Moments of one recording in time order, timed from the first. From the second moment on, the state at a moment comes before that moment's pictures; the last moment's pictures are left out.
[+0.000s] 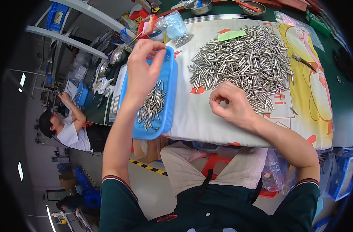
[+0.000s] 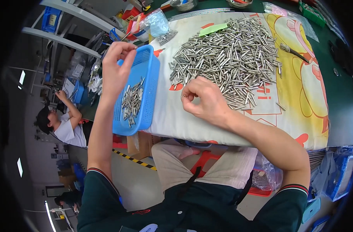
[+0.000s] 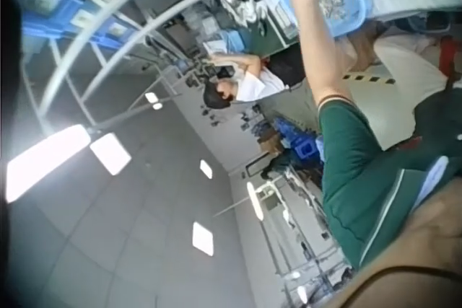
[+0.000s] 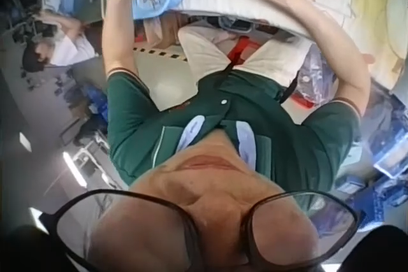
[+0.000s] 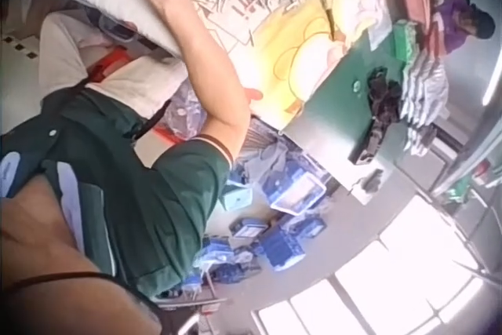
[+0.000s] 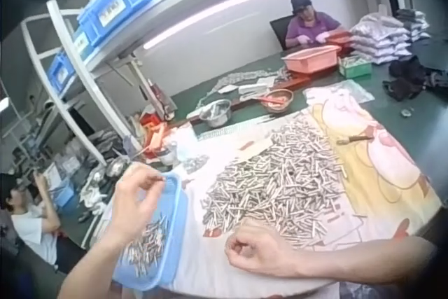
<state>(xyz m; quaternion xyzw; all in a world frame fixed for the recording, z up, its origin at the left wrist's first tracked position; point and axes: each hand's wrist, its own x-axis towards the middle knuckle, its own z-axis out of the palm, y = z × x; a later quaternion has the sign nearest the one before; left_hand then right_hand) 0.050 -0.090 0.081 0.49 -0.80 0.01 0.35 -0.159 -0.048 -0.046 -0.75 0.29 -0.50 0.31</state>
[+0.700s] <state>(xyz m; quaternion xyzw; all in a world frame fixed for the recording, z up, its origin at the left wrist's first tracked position) 0.048 -0.184 0.081 0.54 -0.80 -0.07 0.26 -0.162 -0.050 -0.050 -0.76 0.28 -0.52 0.28</state>
